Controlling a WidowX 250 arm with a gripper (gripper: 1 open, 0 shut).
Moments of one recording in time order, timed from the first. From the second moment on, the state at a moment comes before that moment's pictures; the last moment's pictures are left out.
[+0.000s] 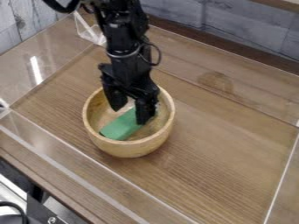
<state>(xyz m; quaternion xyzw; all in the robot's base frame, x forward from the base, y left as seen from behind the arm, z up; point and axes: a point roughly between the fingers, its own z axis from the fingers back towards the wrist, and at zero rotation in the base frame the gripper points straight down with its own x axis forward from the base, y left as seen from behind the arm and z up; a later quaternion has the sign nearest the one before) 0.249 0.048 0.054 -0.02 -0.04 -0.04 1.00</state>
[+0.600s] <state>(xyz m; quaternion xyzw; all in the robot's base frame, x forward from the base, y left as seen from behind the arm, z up) 0.250 0.051 0.032 -0.02 -0.05 -0.03 1.00</state>
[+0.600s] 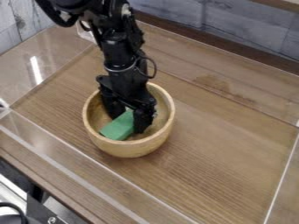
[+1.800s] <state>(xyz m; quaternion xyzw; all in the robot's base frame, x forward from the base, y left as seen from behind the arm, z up) 0.260 0.035 0.027 -0.04 -0.06 -0.04 1.00</state>
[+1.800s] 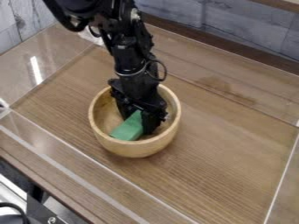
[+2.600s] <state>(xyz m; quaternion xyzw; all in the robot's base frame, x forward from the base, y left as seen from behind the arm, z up) 0.250 0.042 0.039 -0.04 -0.07 0.02 1.00</state>
